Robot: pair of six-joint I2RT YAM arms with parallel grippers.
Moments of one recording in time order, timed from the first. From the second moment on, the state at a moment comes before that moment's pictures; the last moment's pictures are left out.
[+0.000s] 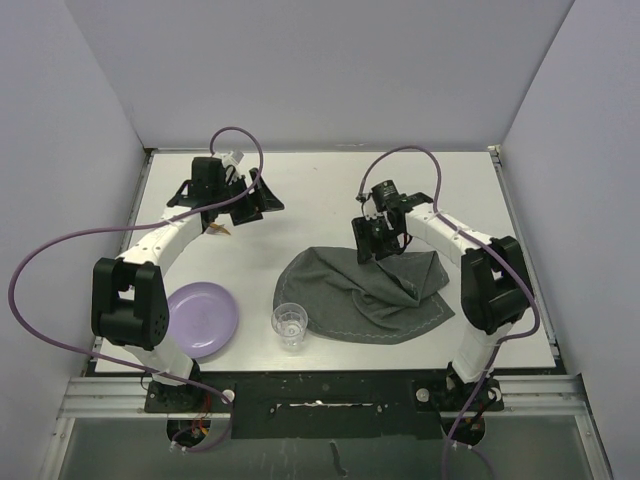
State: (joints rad) left arm -0.19 1.65 1.23 -0.27 0.50 -0.58; right arm 0.43 1.78 1.32 -0.74 -0.18 0.14
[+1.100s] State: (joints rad) left arm -0.17 1.65 1.22 -0.27 0.50 -0.58; right arm 0.53 1.84 1.77 -0.85 0.01 0.07
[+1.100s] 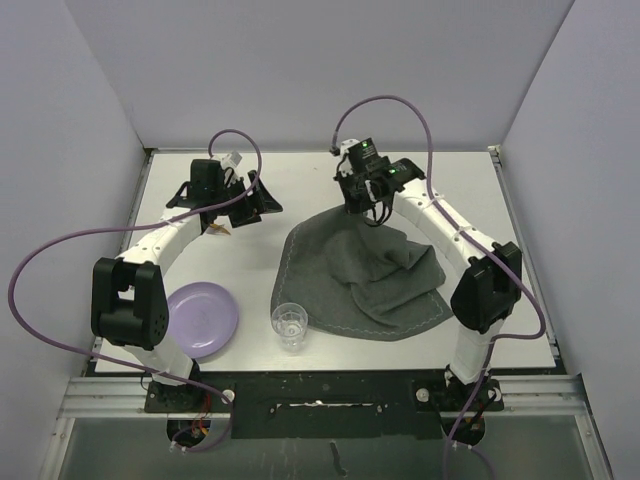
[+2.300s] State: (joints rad) left arm -0.19 1.63 1.17 -0.06 0.66 -0.73; right arm 1.04 1.46 1.37 -1.03 0.44 0.40
